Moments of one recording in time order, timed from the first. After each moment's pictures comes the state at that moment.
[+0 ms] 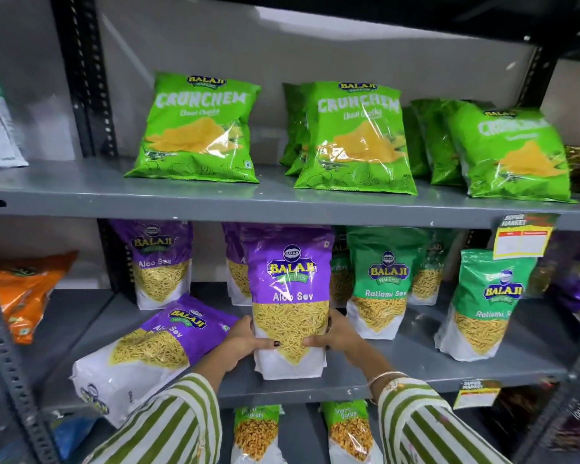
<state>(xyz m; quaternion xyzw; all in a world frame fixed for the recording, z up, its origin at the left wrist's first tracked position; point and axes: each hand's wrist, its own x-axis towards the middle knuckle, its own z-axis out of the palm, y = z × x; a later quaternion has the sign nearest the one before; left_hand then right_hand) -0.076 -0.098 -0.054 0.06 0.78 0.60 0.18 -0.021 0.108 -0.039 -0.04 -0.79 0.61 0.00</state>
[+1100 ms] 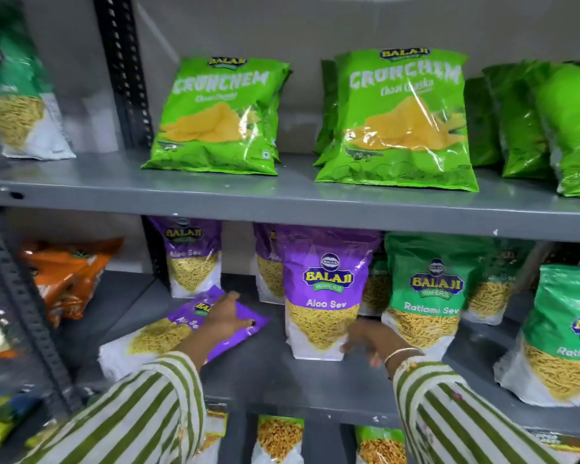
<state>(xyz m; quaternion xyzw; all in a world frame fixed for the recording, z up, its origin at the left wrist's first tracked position) -0.122 -0.144 -0.042 0.02 0.94 0.34 0.03 -0.084 0.134 -0.022 -0.15 -0.91 0.31 -0.23</state>
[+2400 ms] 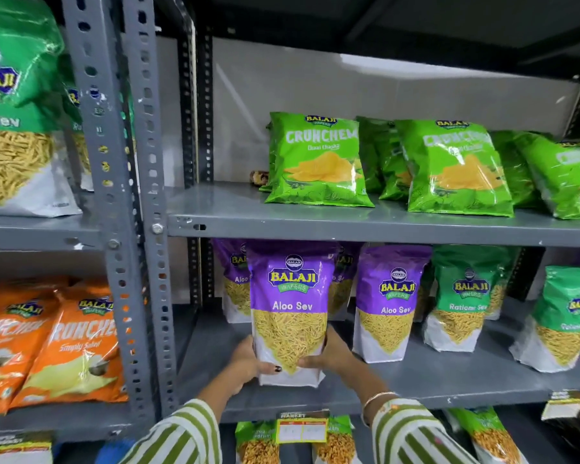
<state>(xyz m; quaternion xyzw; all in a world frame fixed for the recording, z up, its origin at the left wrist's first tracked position) -0.095 -0.315 -0.066 0.06 0.78 0.61 0.15 -0.053 -0.118 -0.052 -0.04 -0.81 0.58 0.03</state>
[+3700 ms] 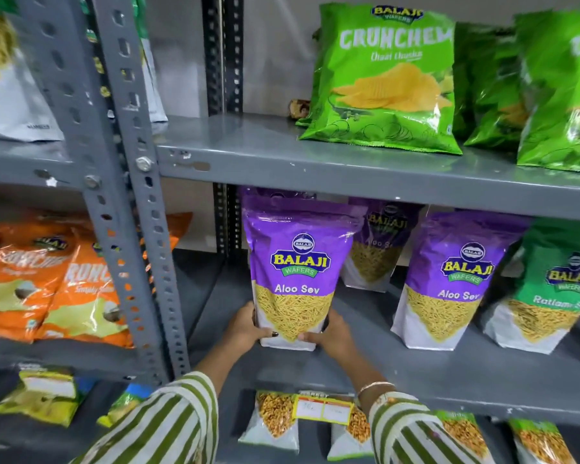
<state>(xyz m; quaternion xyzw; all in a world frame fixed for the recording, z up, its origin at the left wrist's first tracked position) -0.155 -0.340 -0.129 0.01 0.80 0.59 0.08 -0.119 -0.148 -0.111 -0.08 -0.85 0.53 -0.01</state>
